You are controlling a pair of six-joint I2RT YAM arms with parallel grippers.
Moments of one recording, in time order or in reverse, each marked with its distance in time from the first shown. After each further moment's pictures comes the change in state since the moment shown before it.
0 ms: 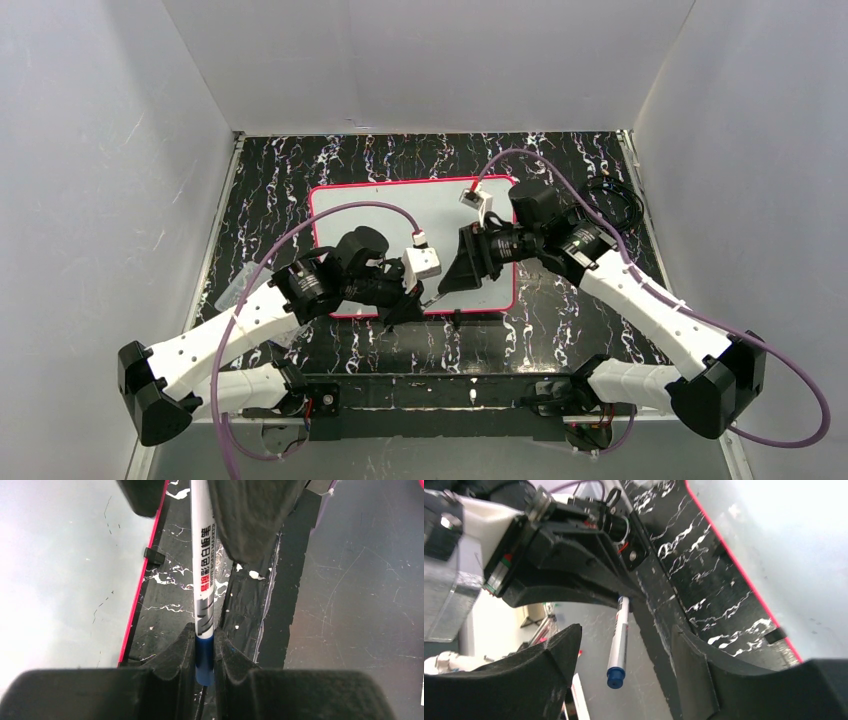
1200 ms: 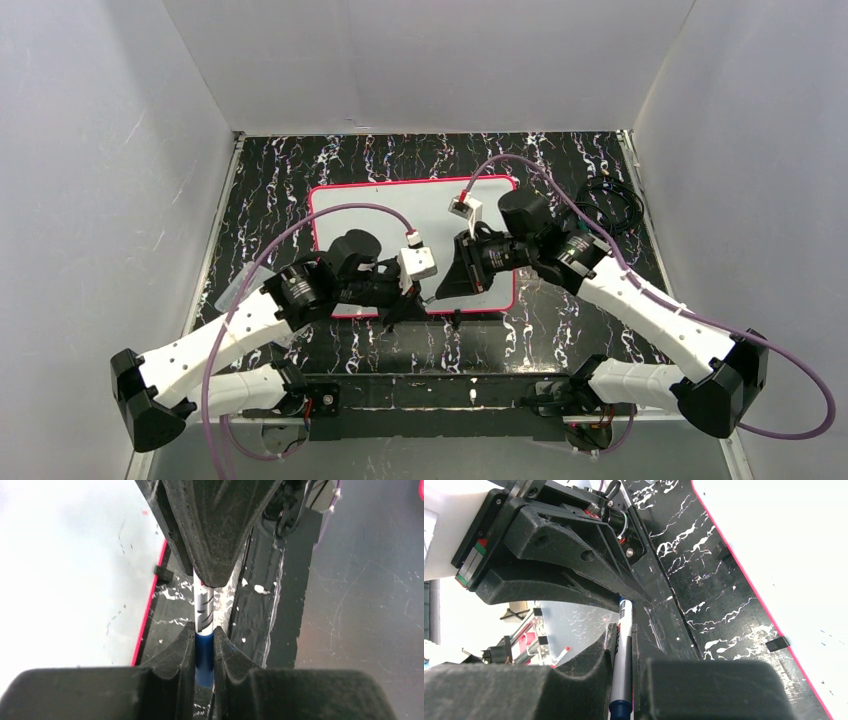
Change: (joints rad) left arm -0.002 -0.034 -0.020 0.033 -0.017 0.011; right arm 0.106 -0.013 -0.030 0.020 0.074 -0.013
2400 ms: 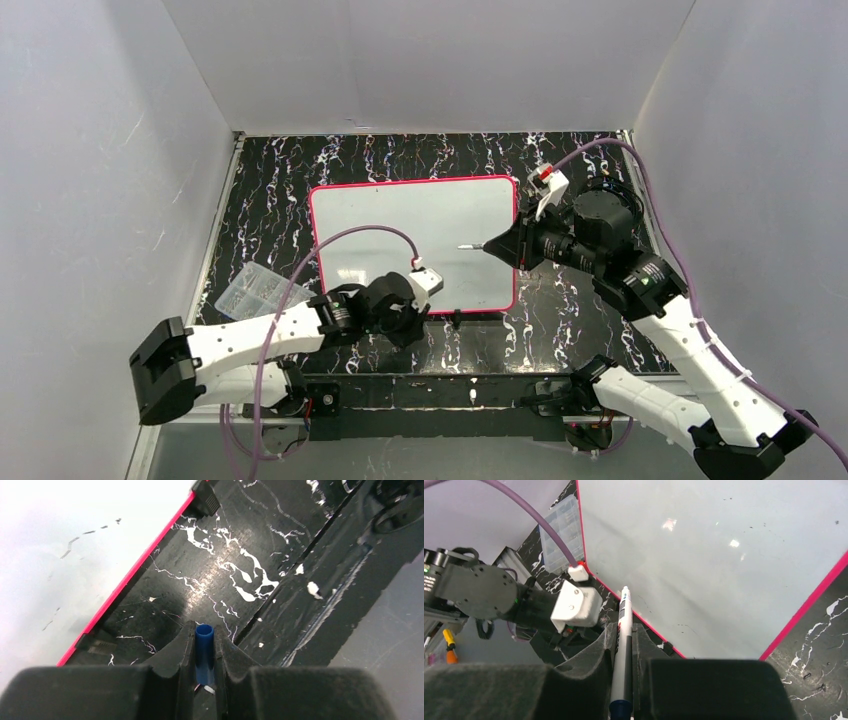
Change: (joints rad) left arm -0.150 0.081 -0.278 0.218 -0.392 -0.405; right arm -0.156 -0.272 0.036 -0.077 0.382 -0.092
